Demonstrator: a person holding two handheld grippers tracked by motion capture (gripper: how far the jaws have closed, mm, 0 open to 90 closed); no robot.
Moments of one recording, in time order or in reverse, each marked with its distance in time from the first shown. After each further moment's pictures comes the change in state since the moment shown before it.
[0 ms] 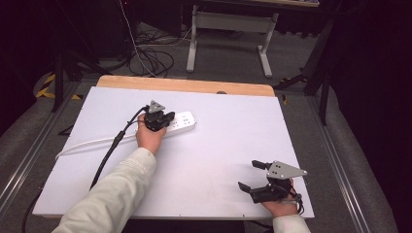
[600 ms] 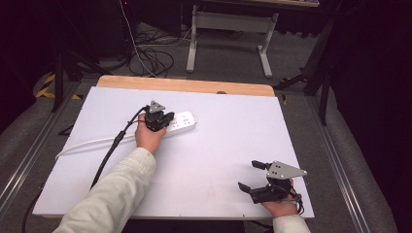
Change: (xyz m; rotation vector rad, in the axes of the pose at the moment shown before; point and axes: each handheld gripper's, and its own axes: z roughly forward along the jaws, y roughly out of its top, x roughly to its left) left arm 0.001 0.000 0.002 0.013 0.008 0.013; right arm 0.000 0.000 0.000 0.001 0.004 0.001
